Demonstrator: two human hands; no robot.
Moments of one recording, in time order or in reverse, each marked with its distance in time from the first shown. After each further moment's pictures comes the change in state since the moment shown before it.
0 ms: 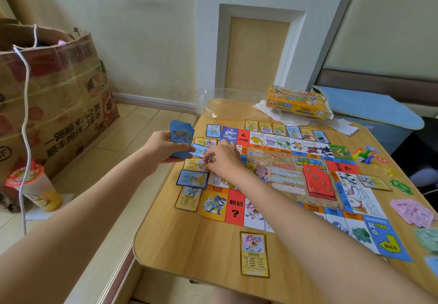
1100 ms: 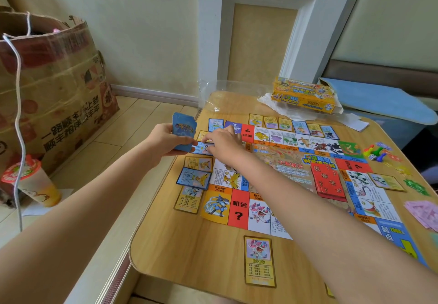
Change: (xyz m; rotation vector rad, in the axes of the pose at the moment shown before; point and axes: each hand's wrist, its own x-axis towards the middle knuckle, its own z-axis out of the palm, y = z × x) left_hand 0.023 -0.002 0.006 0.046 0.031 -0.016; right_hand 0.043 0.006 -0.001 -0.157 -0.094 -0.068
